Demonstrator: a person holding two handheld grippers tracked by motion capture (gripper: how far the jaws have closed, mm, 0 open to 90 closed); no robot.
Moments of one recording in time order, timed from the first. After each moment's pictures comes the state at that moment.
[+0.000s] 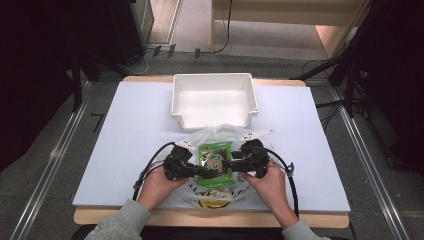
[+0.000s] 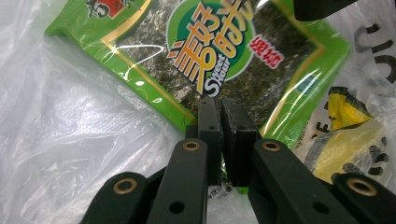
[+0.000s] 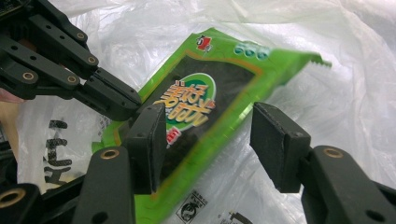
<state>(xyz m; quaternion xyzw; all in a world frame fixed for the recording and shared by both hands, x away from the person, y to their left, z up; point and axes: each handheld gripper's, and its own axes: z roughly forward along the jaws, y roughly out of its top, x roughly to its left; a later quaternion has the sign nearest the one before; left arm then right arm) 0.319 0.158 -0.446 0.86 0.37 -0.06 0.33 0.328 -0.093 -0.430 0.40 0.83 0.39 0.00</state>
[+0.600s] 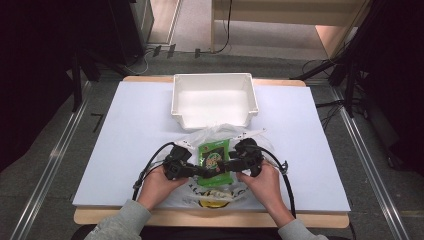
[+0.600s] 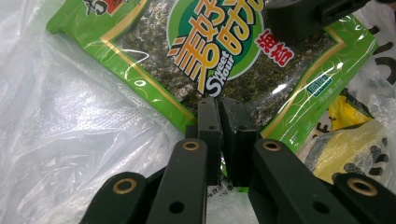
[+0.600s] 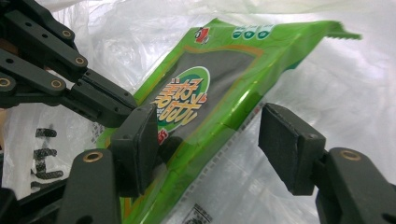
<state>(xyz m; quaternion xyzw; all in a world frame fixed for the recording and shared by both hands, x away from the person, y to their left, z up) 0.320 0.159 -0.448 0.86 0.38 -0.06 0.33 0.337 -0.079 -0.440 0.41 0.83 0.38 -0.01</state>
